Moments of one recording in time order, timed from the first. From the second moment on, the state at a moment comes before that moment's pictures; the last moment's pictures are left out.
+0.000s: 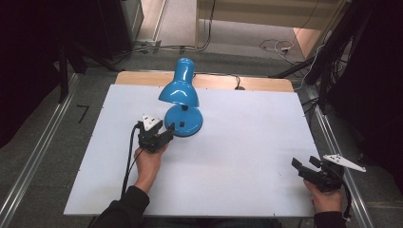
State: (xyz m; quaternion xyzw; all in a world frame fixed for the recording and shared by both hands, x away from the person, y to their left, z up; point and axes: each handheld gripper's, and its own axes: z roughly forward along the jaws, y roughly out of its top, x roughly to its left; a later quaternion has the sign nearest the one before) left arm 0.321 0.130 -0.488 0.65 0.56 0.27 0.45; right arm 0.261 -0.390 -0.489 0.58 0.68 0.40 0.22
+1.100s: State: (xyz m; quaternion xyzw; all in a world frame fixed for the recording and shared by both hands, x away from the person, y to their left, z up) left arm 0.353 0.100 -0.501 0.68 0.53 0.25 0.44; right arm 0.262 -0.390 -0.489 0.58 0.68 0.40 0.22
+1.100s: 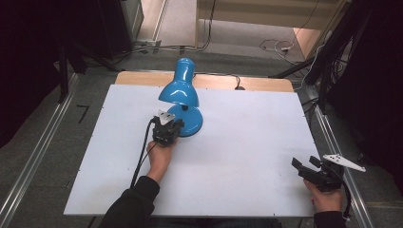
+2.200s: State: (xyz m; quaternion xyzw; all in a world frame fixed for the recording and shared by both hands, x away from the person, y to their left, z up) left arm 0.358 0.099 -0.505 0.67 0.54 0.24 0.44; right arm 0.262 -0.390 -0.489 0.58 0.68 0.40 0.22
